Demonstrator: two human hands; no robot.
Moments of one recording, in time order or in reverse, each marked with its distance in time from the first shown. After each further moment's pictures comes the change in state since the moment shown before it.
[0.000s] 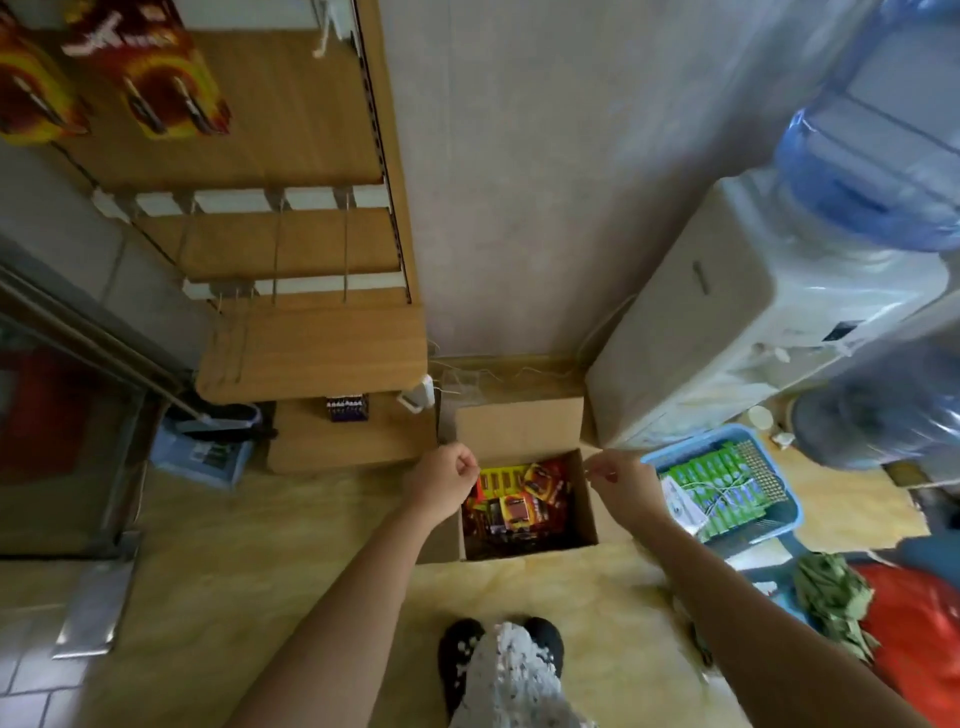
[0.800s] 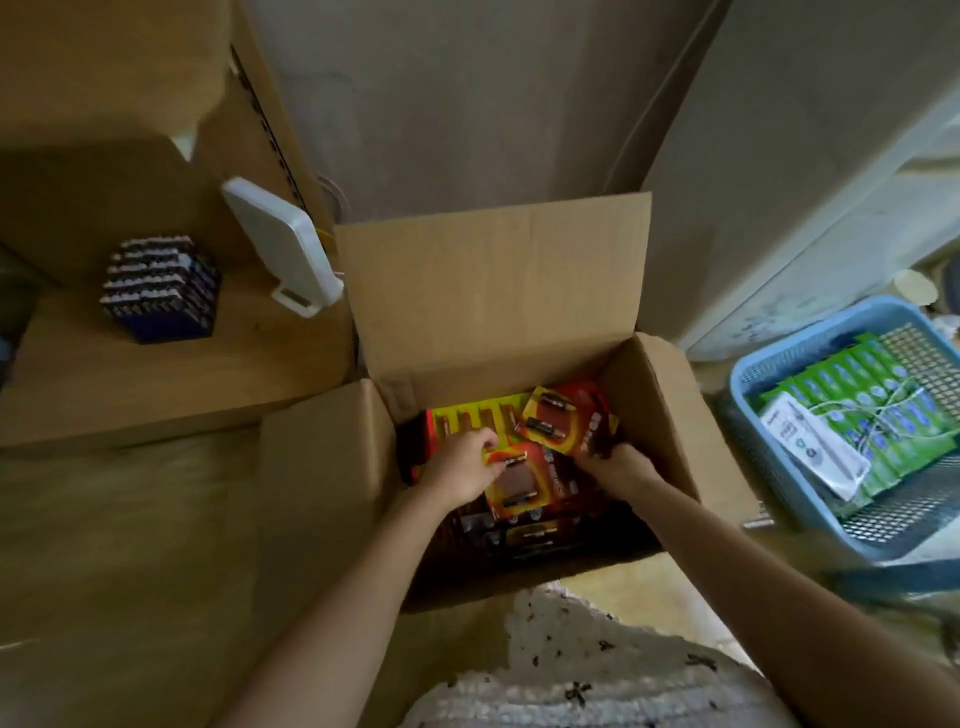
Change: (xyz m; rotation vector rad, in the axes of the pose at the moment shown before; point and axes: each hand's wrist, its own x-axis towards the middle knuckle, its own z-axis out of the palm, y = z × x) left_hand 0.322 -0.239 0.377 0.143 -0.193 0.079; right_hand 0.316 0.294 0.331 0.141 -0.209 0.340
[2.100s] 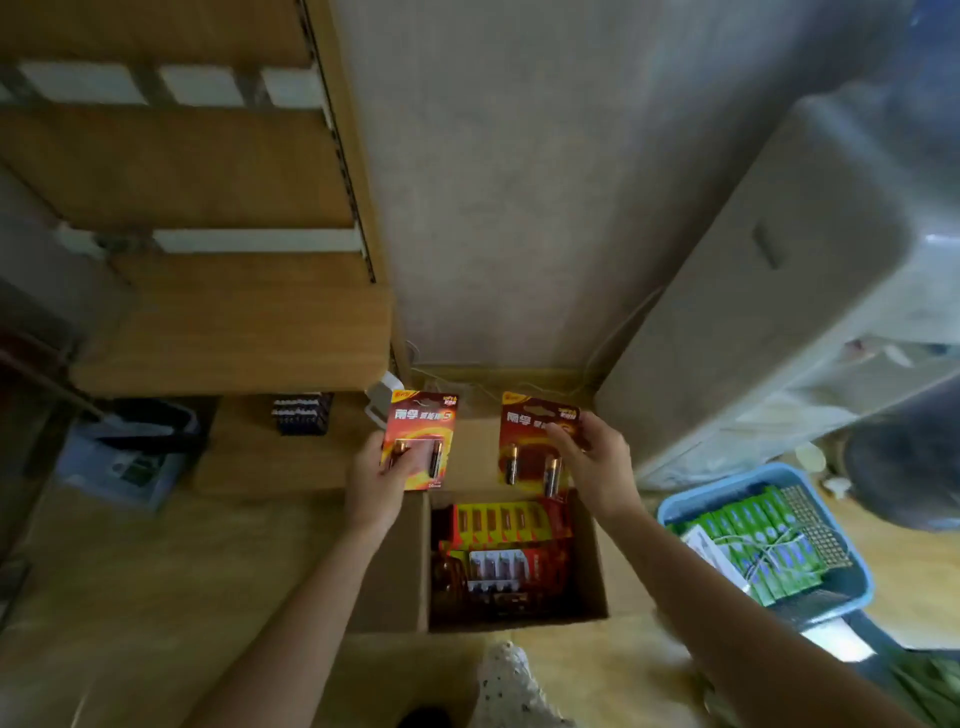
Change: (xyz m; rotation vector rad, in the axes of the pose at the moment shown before) left_hand -0.218 0.126 -0.251 -0.802 0.640 -0.053; right_hand -0.279 -0.200 -0.163 0.354 0.167 -0.678
